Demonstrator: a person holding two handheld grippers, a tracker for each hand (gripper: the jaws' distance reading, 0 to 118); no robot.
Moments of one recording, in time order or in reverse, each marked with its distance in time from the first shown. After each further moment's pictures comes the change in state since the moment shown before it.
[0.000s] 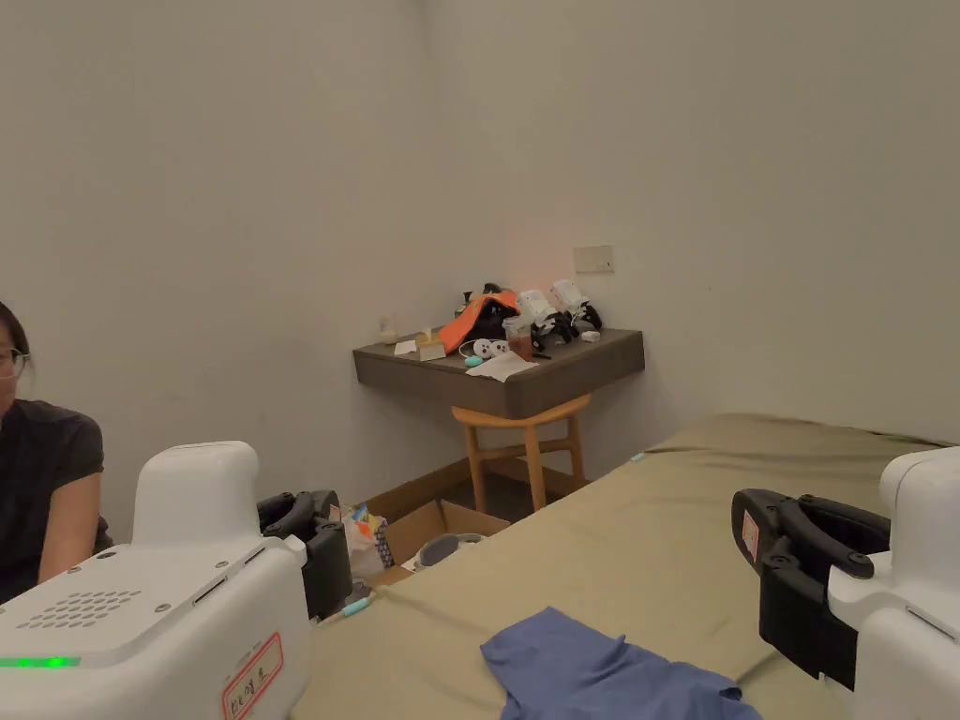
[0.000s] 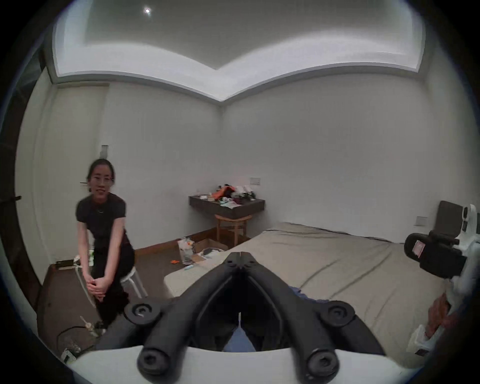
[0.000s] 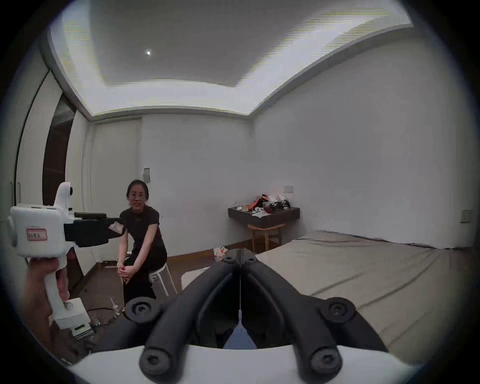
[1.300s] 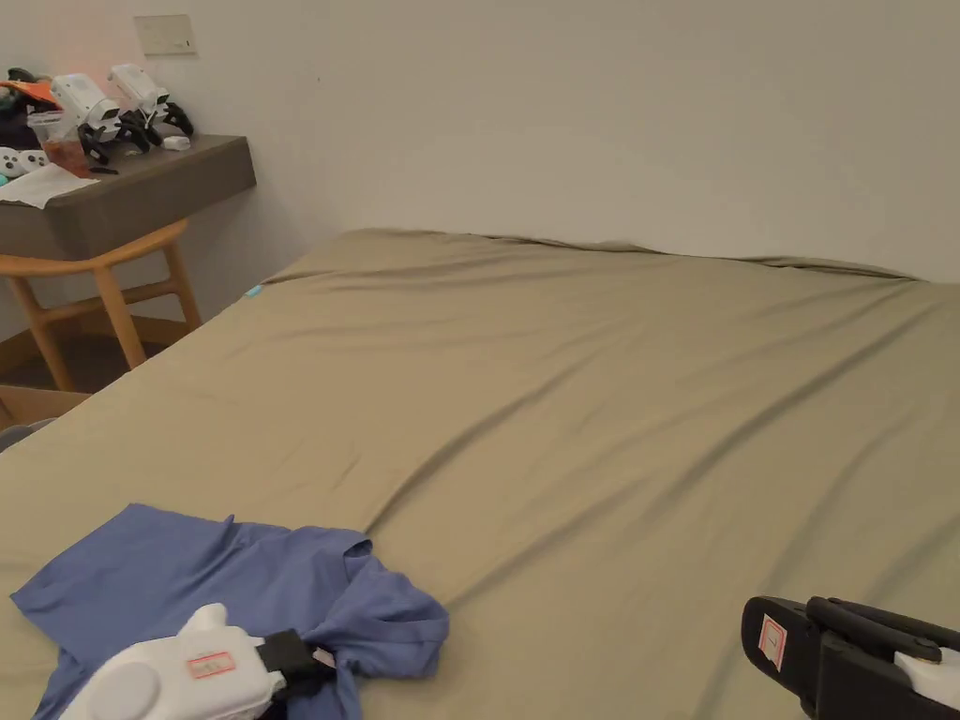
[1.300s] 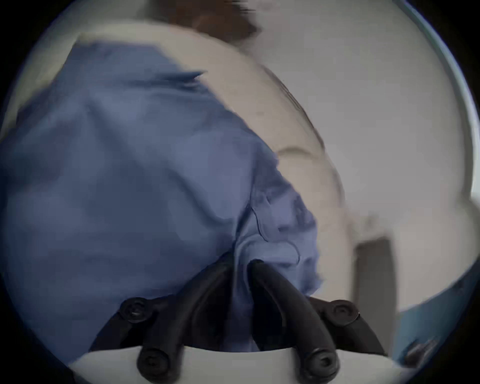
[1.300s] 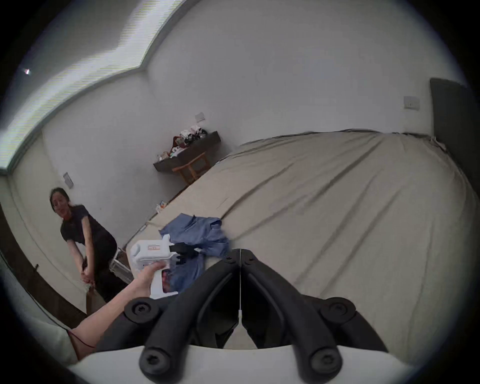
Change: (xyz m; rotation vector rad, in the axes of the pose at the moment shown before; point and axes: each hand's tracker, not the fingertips) left arm 0.150 -0.381 -0.389 -0.983 -0.428 0.823; right arm 0.190 -0.130 0.034 -0.400 -0.384 -0.425
